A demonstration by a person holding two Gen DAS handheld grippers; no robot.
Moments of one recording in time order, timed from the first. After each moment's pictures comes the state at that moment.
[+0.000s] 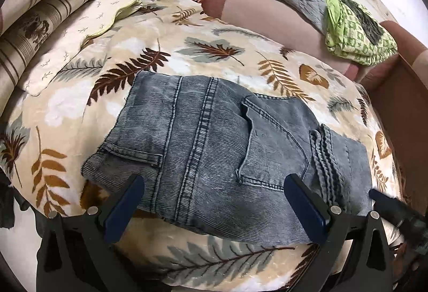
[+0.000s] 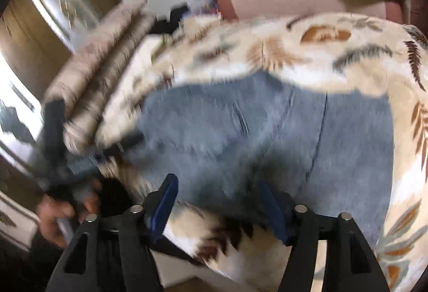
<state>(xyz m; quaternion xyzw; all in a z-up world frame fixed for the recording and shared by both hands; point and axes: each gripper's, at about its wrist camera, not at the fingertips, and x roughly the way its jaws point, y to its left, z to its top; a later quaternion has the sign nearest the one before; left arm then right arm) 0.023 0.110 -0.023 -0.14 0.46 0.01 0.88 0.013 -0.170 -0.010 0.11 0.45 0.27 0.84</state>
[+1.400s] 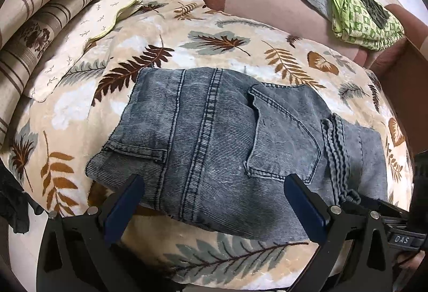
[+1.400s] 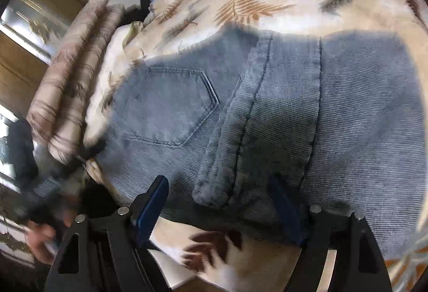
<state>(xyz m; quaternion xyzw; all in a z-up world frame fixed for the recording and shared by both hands) 0.024 0.100 -0.028 -0.09 0.48 0.03 0.87 0.042 -0.166 -0.081 0.15 0.52 0.26 0.80</state>
